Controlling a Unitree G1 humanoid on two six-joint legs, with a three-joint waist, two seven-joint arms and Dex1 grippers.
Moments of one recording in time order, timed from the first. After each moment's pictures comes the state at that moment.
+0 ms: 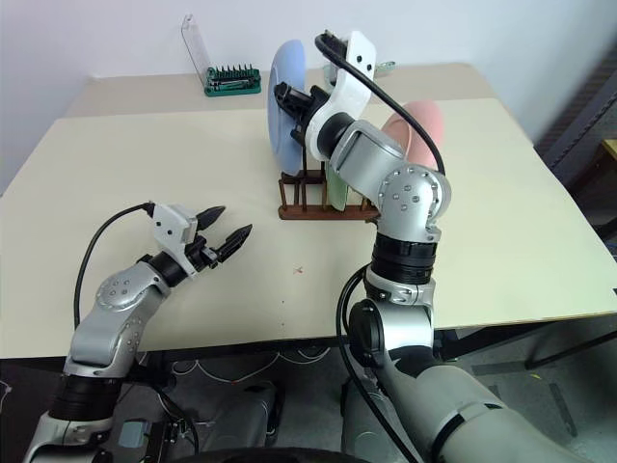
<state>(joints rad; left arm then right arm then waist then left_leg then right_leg) -0.17 0.42 0.03 -0.21 -0.32 0.25 -0.52 -1.05 0.09 -0.37 -0.06 0.81 1.07 -0.17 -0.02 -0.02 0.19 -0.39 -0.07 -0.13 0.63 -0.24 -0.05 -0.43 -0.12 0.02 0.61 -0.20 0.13</state>
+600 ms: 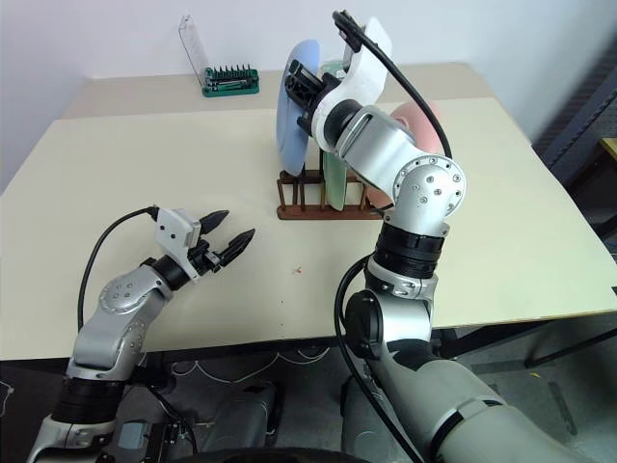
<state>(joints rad) -0.16 0.41 0.02 -0.21 -0.31 0.25 -0.53 -1.09 0.10 -0.43 -0.08 0.99 1.12 -0.45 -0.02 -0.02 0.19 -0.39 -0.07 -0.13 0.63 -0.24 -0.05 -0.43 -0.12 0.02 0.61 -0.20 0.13</state>
